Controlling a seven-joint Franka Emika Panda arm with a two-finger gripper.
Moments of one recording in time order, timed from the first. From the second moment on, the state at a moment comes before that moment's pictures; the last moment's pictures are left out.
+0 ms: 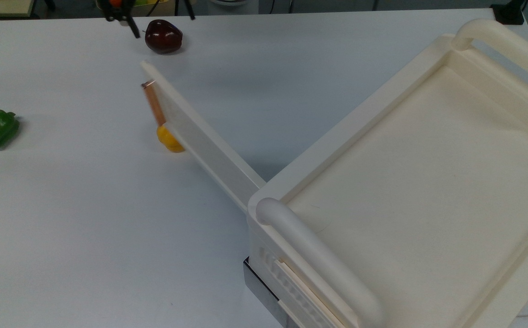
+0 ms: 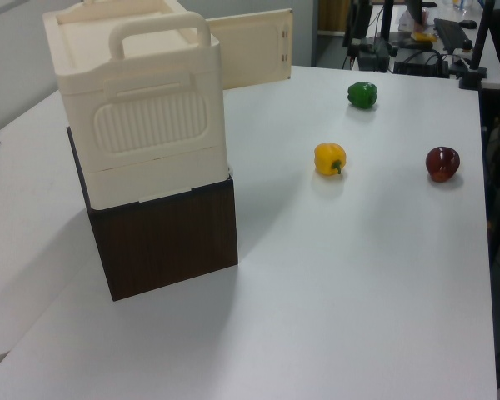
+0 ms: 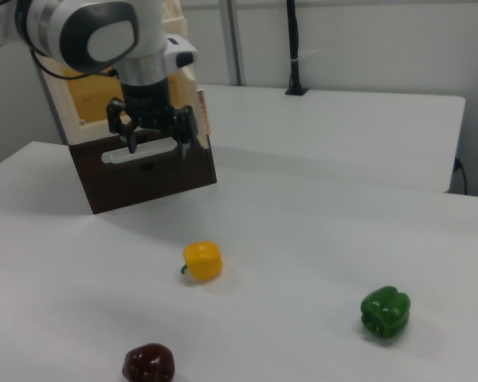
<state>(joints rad) 0.13 0.05 -0.28 -1.58 0.22 1.72 -0.52</state>
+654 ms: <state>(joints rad) -0.07 0.02 -0.05 -1.59 0.07 1.67 -0.10</state>
